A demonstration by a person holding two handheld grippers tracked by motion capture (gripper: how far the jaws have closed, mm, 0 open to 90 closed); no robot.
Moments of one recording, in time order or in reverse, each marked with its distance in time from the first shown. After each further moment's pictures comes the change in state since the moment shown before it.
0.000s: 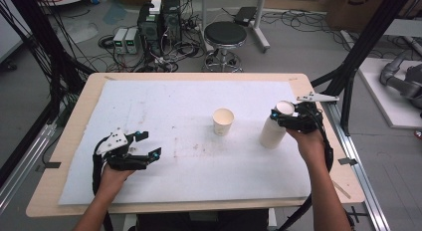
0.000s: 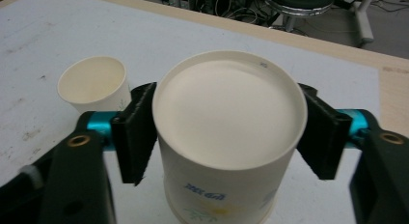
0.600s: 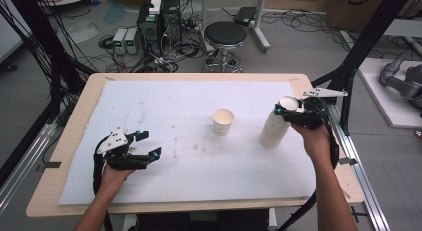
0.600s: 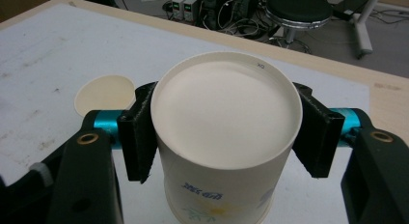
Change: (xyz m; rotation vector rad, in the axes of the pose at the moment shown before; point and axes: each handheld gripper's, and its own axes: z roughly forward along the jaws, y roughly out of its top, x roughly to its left) left arm 0.000 0.000 0.001 0.000 -0.007 -0.003; right arm -0.001 0.017 -0.018 -0.034 0.015 -0.010
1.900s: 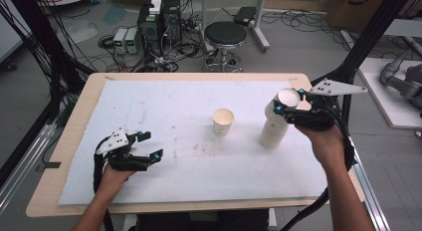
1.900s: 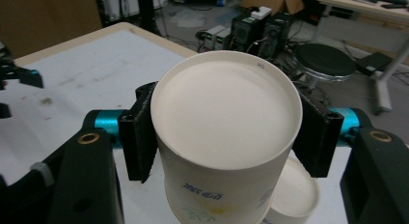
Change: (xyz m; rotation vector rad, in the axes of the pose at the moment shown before) left arm -0.003 0.002 0.001 -0.010 -0.043 -0.001; right arm 0.045 0.034 -0.057 -0.108 0.109 -0.156
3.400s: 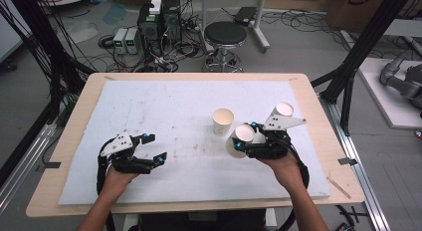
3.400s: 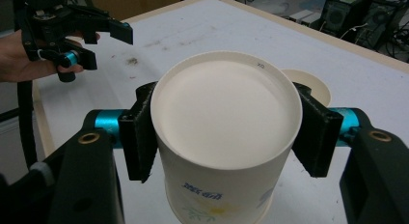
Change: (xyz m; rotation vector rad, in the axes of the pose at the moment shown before) left arm -0.009 -0.001 0.006 0.010 -0.033 0.006; right arm 0.061 -0.069 0.071 0.029 0.306 -0.014
